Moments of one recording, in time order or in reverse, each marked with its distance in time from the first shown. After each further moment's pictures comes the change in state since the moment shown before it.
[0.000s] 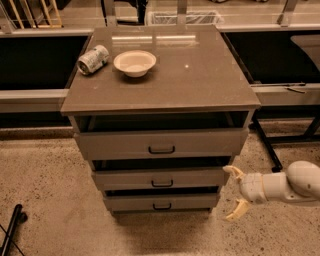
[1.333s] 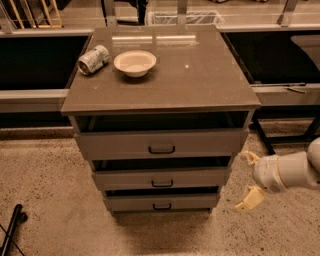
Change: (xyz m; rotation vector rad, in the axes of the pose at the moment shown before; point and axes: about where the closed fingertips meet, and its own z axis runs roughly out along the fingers) arm -0.083 0.008 -0.079 0.085 0.198 0.101
